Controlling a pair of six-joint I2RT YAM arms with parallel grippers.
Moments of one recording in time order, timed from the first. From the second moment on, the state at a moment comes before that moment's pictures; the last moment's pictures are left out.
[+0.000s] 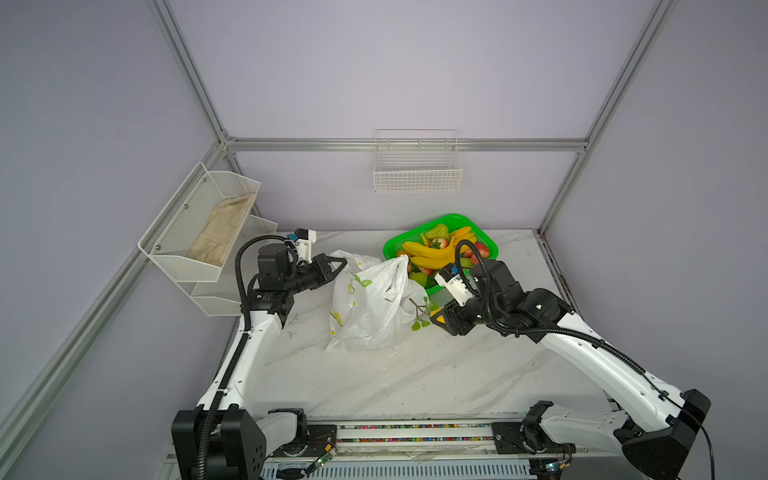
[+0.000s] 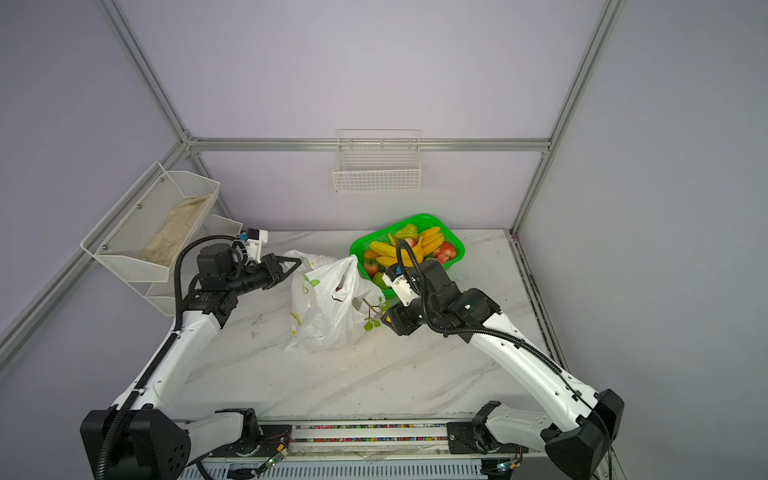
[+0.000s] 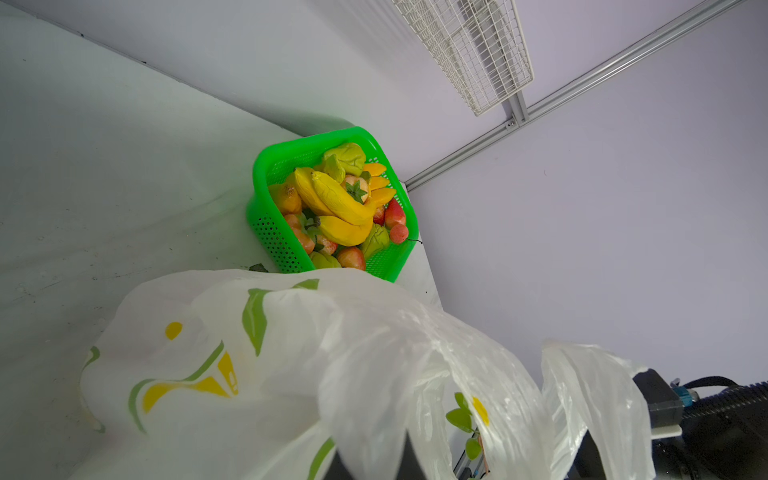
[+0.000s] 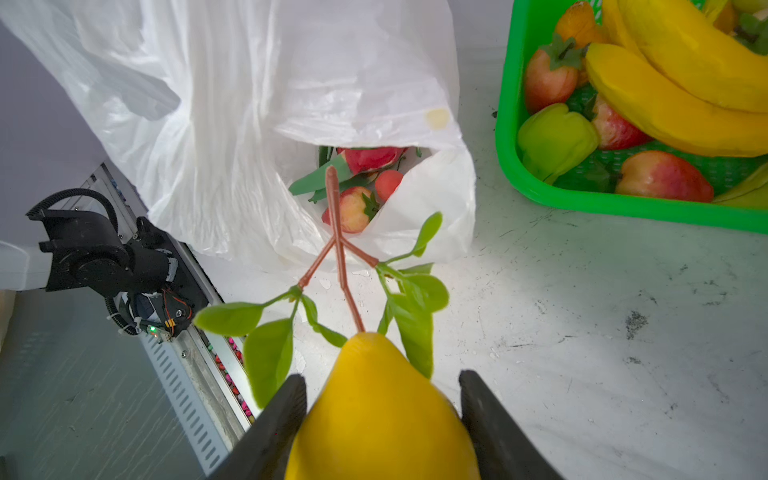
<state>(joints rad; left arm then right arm) 0.01 1.20 1.03 -0.22 0.76 -0.65 0.72 1.21 1.24 -0.86 -0.24 0.11</state>
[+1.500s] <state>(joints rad) -0.05 1.18 1.03 -0.23 0.75 -0.60 0.74 1.30 1.20 -0.47 -0.46 0.23</state>
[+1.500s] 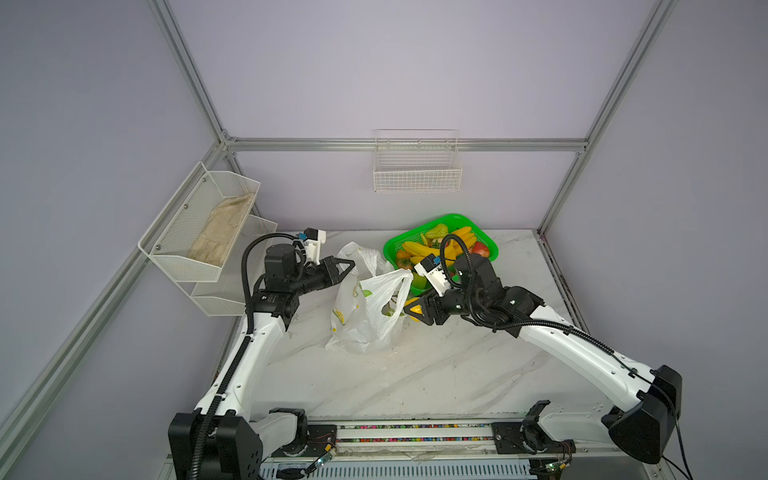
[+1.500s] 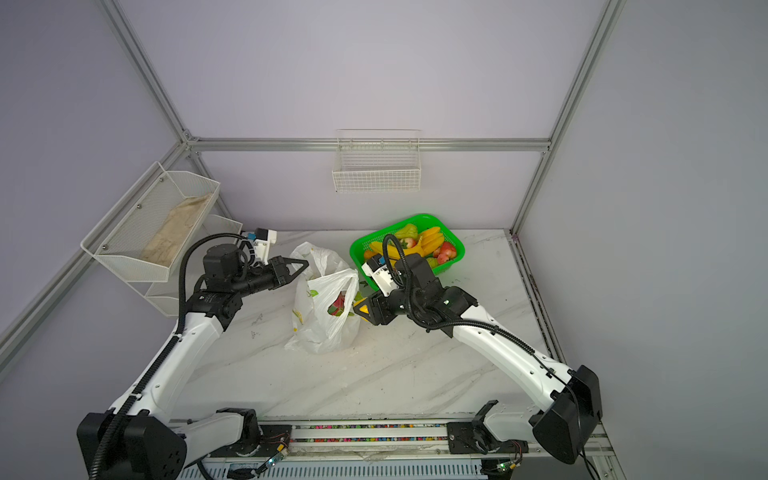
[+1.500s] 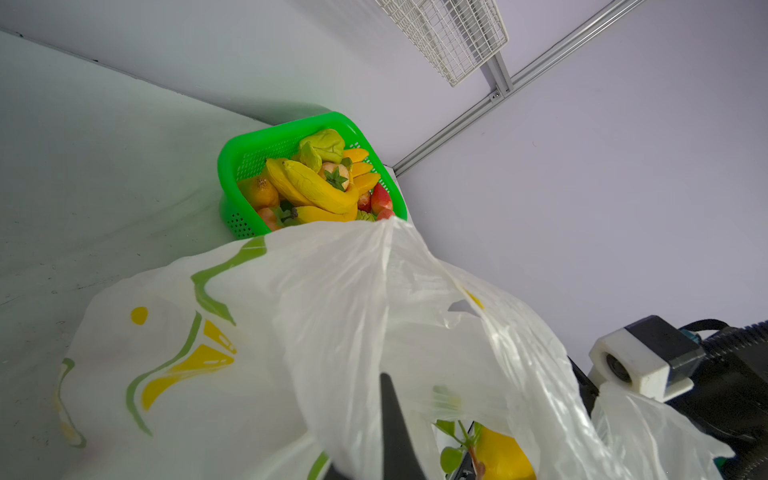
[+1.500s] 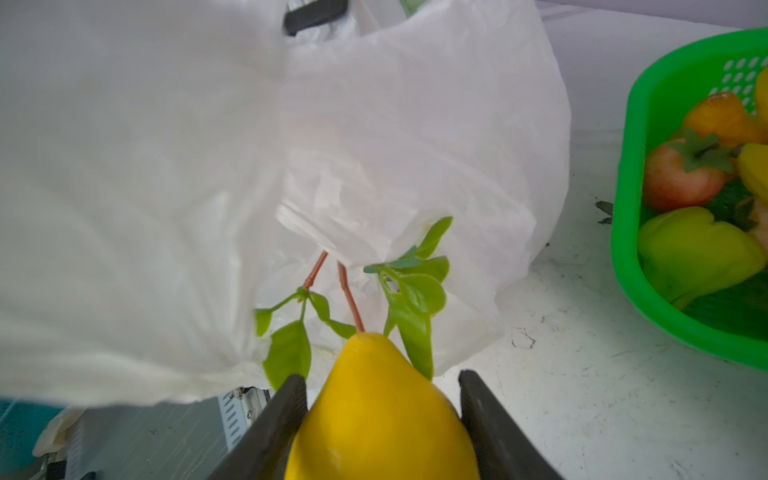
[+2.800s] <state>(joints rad) -0.06 1.18 1.03 -0.23 0.73 -0.60 0.77 1.42 1.22 -0.23 -0.35 0.26</state>
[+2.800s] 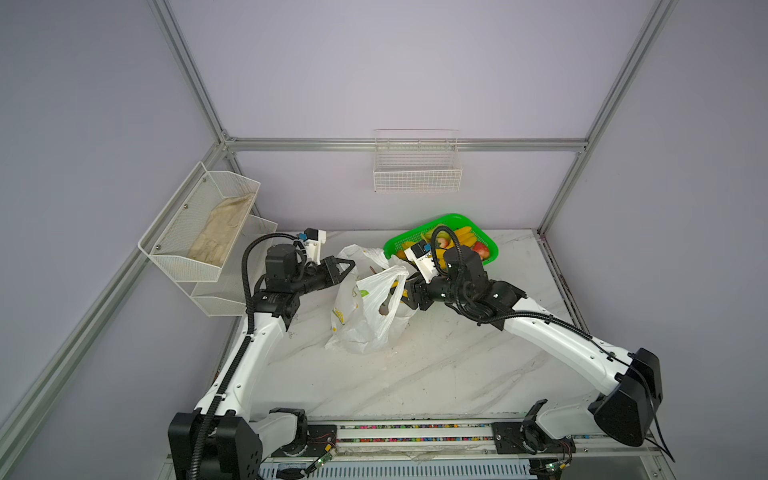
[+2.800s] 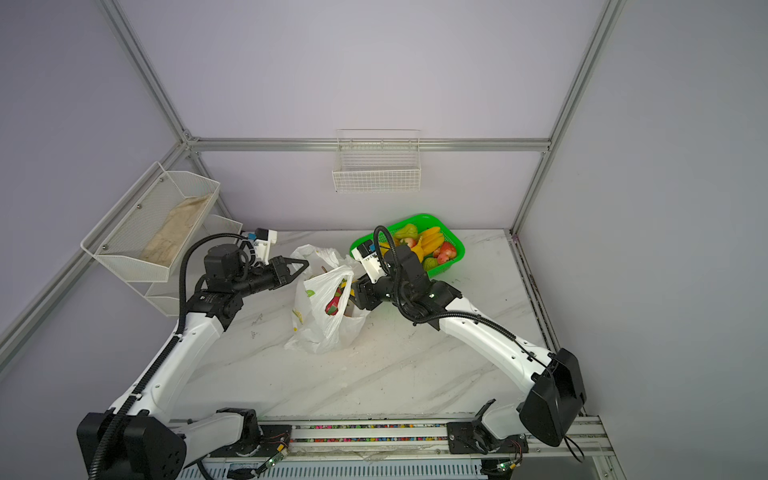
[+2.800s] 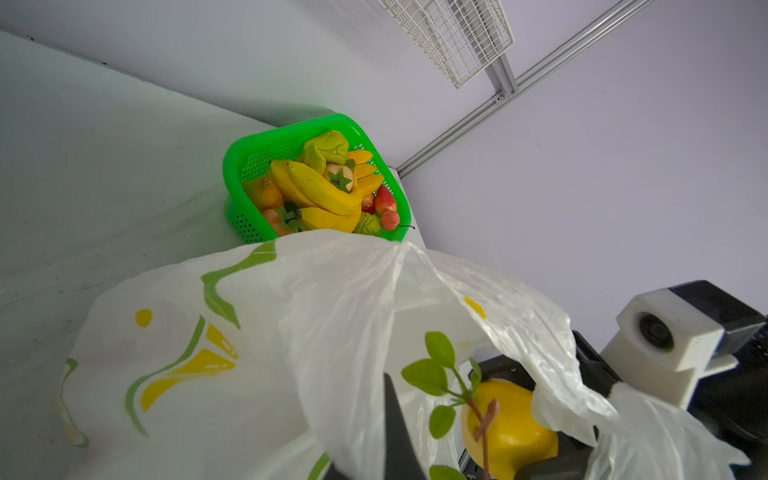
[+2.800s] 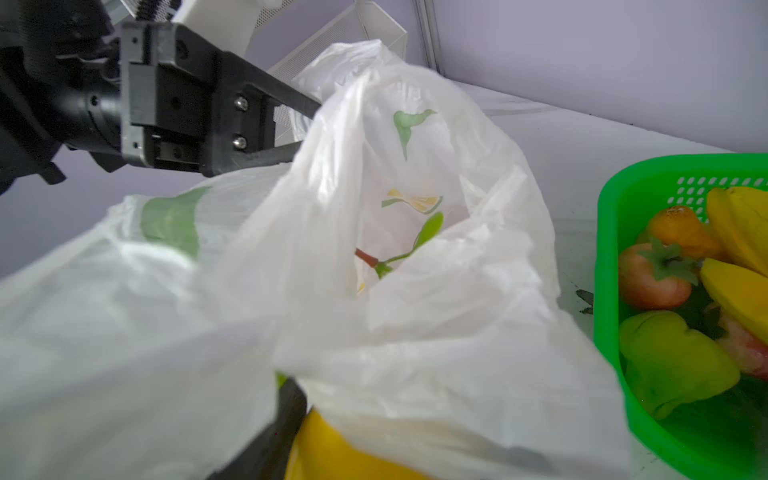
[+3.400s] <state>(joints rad) -0.06 1.18 1.03 -0.23 0.72 -0.60 0.87 1.45 1.03 0.11 -0.13 0.40</state>
